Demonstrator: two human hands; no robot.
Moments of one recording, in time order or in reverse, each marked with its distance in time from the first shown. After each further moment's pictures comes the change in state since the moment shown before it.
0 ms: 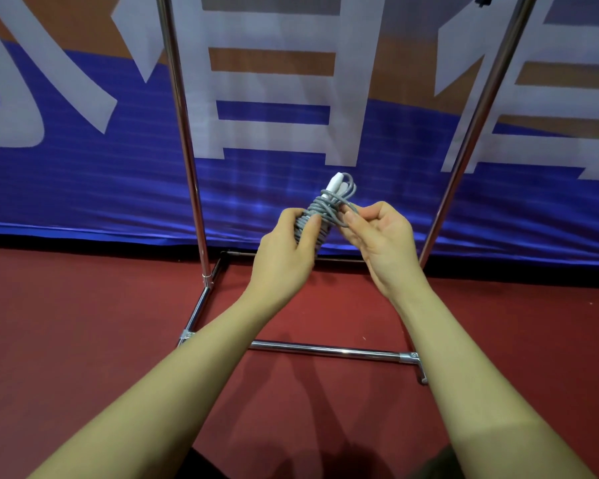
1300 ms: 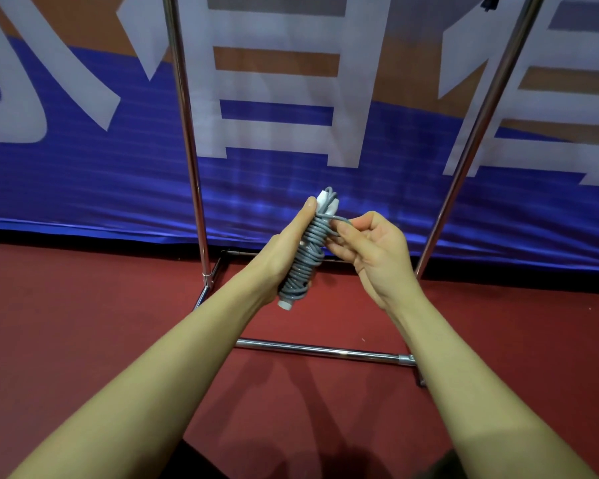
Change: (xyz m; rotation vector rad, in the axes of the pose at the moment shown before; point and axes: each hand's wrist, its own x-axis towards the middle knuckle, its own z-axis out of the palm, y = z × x) left_hand 0.015 -0.002 -0.011 -0.476 -0.471 -0.442; right_hand -0.015 0.000 0.008 0.089 -0.049 0.095
